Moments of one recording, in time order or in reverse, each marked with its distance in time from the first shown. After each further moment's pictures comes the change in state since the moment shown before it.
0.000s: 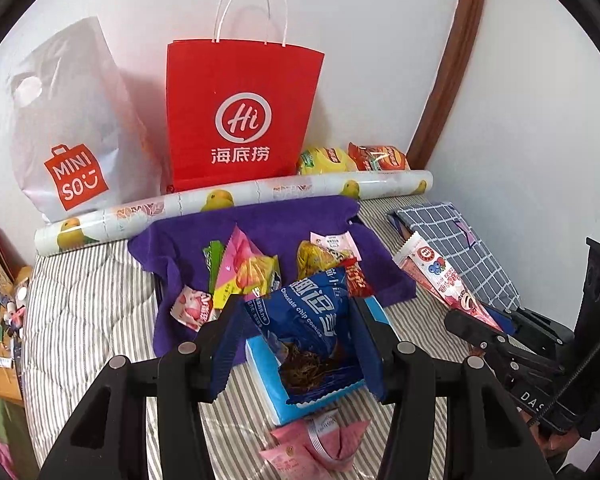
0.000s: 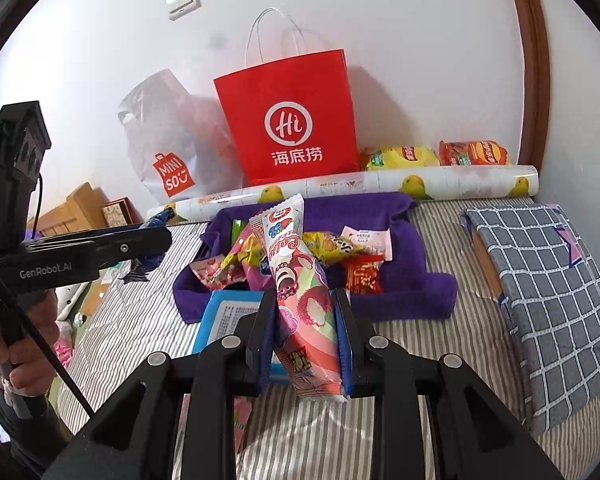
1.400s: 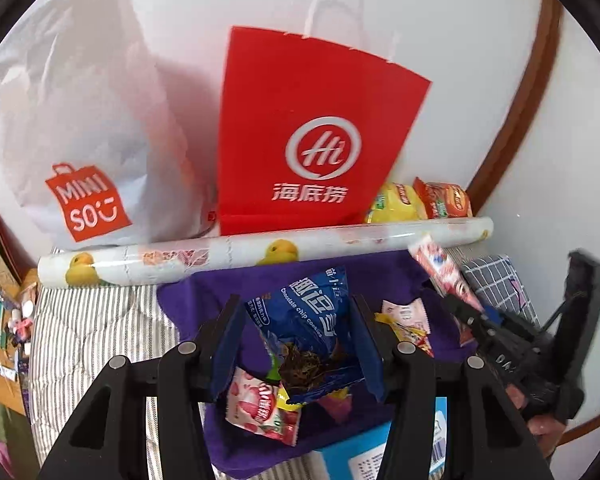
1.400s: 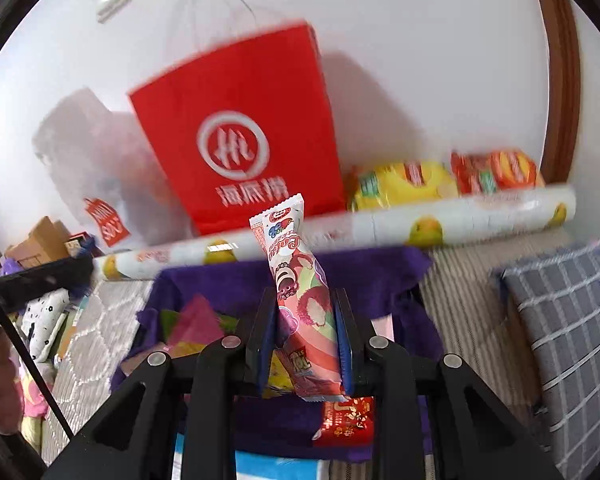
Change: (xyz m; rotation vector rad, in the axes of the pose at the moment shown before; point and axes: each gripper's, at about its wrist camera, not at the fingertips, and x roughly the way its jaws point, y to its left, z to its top) left arm 0.071 0.079 0.075 -0.127 0.001 0.091; right arm 0.144 -0.042 0.084 0.074 0.029 -0.038
